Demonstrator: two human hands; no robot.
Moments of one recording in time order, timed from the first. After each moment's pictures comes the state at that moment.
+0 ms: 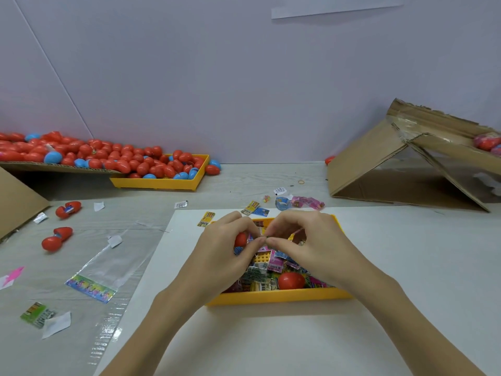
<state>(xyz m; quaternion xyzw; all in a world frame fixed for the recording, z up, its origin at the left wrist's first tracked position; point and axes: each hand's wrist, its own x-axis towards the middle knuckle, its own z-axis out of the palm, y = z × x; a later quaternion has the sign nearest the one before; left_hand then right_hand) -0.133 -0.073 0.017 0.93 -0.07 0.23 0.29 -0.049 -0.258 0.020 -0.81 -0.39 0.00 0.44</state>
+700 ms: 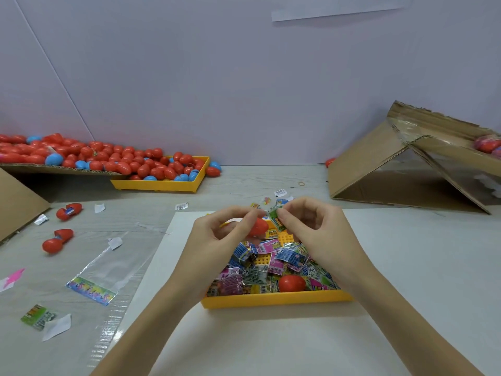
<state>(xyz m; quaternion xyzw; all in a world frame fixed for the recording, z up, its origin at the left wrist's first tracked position) -0.133 -0.074 0.026 0.75 0.01 0.16 0.64 -0.052 -0.256 0.025 -0.71 -0.24 0.04 0.66</state>
